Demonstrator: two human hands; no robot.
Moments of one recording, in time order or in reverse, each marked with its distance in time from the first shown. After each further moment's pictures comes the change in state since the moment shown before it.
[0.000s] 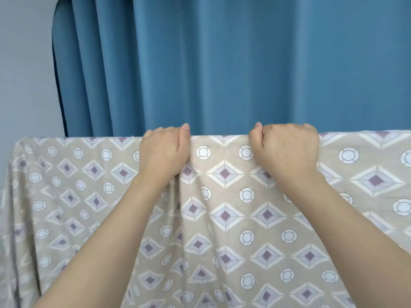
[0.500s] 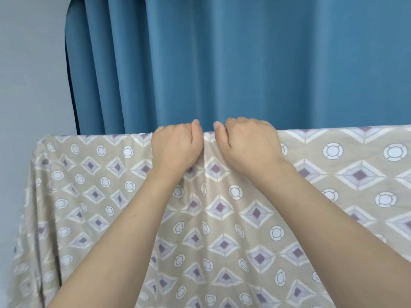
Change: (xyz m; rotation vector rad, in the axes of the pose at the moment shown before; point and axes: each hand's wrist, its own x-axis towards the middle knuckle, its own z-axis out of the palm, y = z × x) left_hand 0.010 -0.025 0.007 0.067 0.000 -0.043; right_hand 0.005 -0.090 0.002 0.240 -0.178 -0.219
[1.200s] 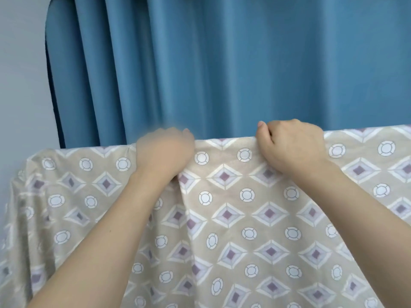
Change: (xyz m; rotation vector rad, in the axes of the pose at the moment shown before) left_hand 0.026 -0.134 -0.007 -0.028 -0.137 0.035; right_hand 0.020 -0.058 0.008 -0.268 -0.112 0.295
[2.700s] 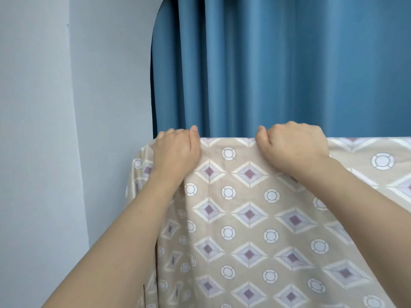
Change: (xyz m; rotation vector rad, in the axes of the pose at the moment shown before) left_hand -0.010 -0.199 -0.013 0.036 0.173 -0.097; right_hand 0.008 -0.197 0.010 0.085 -0.189 -0.173
